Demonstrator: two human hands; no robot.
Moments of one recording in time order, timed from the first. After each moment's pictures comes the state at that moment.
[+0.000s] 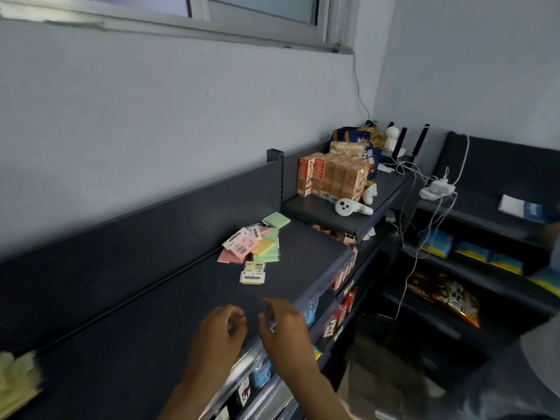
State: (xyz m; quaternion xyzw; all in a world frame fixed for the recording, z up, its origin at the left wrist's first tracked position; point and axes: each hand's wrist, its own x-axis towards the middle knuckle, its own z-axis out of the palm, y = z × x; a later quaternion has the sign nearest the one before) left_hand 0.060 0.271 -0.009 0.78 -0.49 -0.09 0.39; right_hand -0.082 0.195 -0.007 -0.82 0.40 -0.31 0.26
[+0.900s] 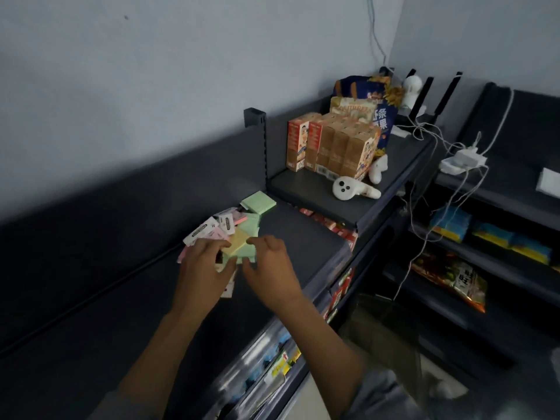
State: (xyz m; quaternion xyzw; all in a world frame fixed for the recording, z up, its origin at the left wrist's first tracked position) left_hand 0.110 0.078 -0.010 0.78 -0.52 -0.01 0.36; right_hand -0.037 0.004 0.010 -0.86 0.37 -0.27 0.24
